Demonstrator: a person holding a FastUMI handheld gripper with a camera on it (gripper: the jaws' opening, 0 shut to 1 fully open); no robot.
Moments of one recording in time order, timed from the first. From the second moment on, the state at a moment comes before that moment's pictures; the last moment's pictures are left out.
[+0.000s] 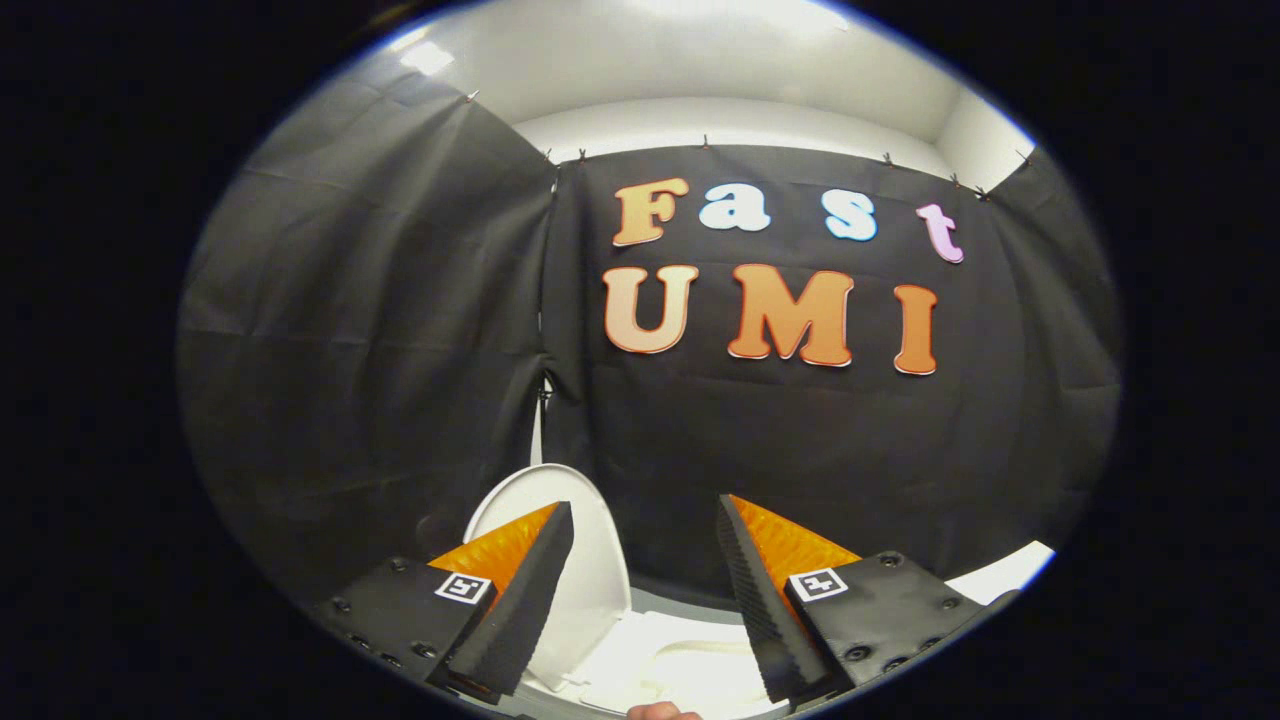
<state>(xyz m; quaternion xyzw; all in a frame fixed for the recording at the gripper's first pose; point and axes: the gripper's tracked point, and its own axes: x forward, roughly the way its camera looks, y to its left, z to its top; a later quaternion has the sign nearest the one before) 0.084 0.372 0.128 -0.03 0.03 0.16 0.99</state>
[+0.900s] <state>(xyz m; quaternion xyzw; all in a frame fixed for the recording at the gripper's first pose) 0.045 0.079 0.090 -0.01 0.02 0.01 1.00</state>
